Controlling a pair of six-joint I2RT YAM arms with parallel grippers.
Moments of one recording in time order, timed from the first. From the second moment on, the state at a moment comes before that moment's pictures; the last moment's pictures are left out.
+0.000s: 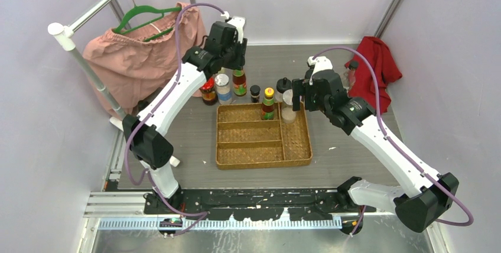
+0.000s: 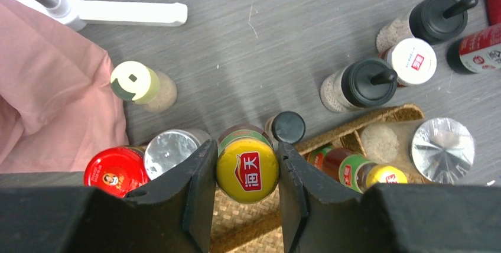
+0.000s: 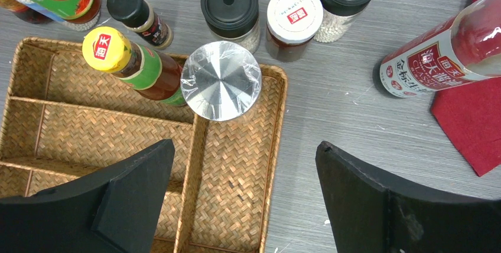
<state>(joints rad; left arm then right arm) -0.55 1.76 1.86 -0.69 -0.13 -0.15 0.55 1.13 1.13 -0.62 0.27 0.26</state>
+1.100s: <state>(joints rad) -0.65 1.50 1.56 -0.71 -0.09 -0.21 0.55 1.06 1.13 -0.63 0.29 0.29</state>
